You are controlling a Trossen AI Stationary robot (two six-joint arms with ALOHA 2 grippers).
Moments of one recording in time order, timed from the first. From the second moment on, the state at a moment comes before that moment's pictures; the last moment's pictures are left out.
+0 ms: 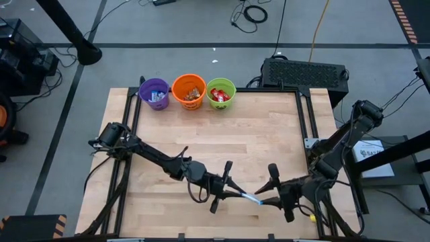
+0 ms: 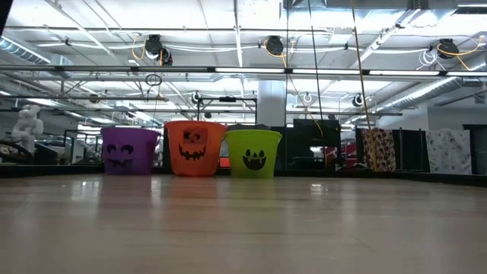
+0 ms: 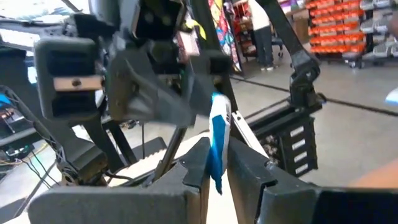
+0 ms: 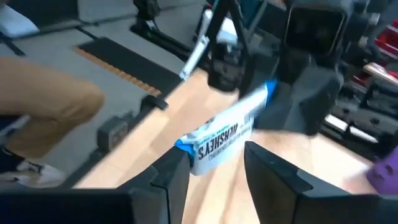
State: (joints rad) left arm -0.37 1.91 1.21 0.74 0.03 0.33; right arm 0.82 1.21 0.85 0.01 0.54 -0.11
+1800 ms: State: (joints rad) left arm -0.29 1.82 1.21 0.91 -0.18 -0.10; right arm 0.81 1.10 0.85 -0.68 0.63 0.67
